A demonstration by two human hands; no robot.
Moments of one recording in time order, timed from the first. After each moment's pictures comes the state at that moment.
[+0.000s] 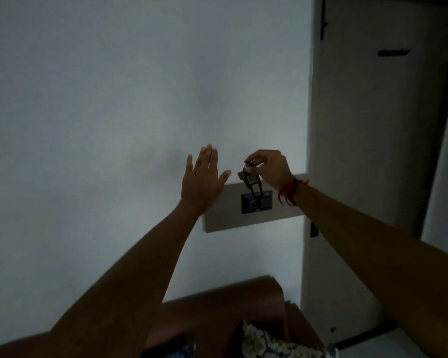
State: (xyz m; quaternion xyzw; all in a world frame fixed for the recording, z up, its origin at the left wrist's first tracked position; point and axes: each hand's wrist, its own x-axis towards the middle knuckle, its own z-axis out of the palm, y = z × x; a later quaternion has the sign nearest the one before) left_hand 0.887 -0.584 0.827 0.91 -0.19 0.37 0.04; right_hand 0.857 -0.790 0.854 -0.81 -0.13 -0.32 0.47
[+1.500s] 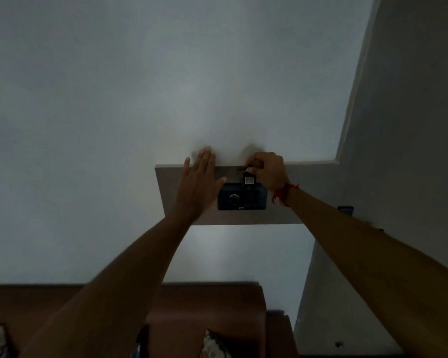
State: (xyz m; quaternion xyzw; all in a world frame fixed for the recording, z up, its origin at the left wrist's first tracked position) left_hand 1.121 -0.740 0.712 0.96 -0.07 0.27 0.03; right_hand 1.189 -0.948 0.731 -0.84 -0.23 -0.23 0.42
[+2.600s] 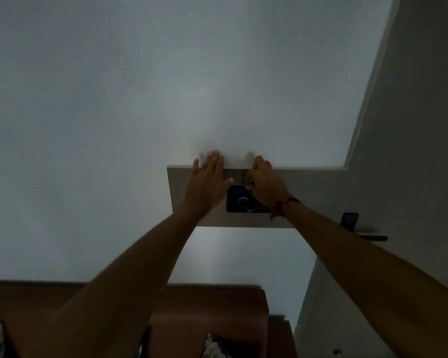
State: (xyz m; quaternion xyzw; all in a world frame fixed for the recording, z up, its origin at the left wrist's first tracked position) left_hand 1.128 -0.725 0.714 0.96 -0.08 0.25 0.04; right_hand 1.178 -0.913 0.711 -0.92 -0.25 -0.26 0.12
